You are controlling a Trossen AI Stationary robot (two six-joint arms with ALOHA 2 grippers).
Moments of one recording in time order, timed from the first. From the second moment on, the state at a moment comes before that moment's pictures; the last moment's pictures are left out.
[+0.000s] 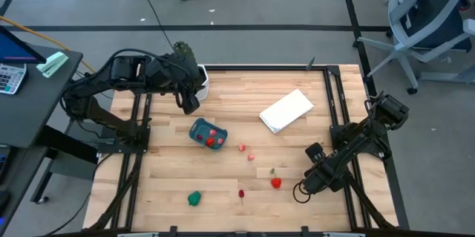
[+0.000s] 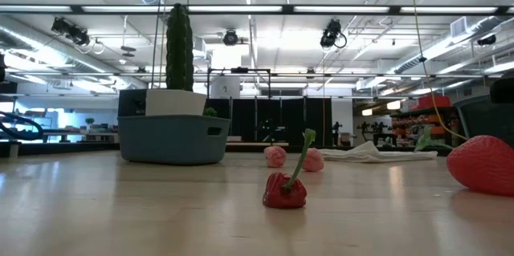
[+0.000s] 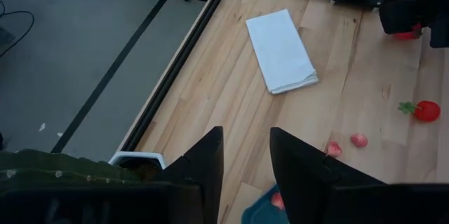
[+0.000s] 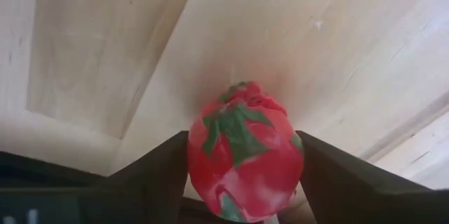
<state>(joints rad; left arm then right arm) 0.05 1.40 1.87 -1.22 -0.37 -0.16 0.76 1.60 0.78 -1.07 -0.02 0.25</state>
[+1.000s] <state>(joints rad) 0.05 1.40 1.87 -1.22 -0.37 -0.16 0.62 1.60 1.01 -1.14 0.46 0.08</state>
